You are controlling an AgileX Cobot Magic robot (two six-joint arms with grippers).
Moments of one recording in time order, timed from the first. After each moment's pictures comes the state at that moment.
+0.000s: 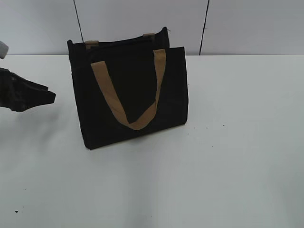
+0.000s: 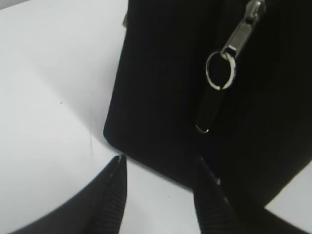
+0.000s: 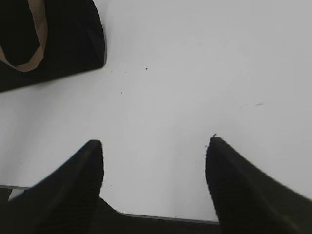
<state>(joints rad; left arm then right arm) 0.16 1.80 -0.85 -1.51 0.80 2.16 0.03 -0.01 -0.48 0.18 1.08 -0.04</state>
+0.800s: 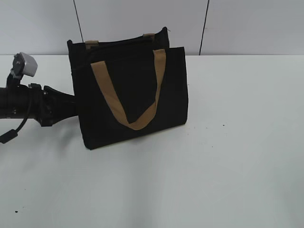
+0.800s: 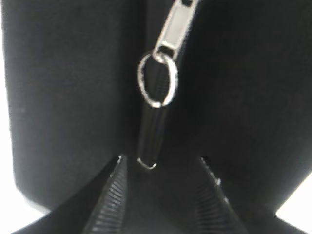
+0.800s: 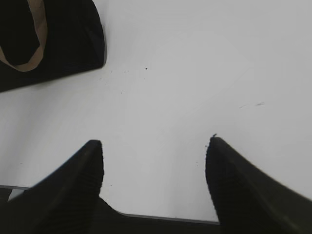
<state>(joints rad) 0.05 2.00 -0.86 -1.73 0.95 2.44 0.03 -0.01 -0.48 0.18 1.08 -0.04</state>
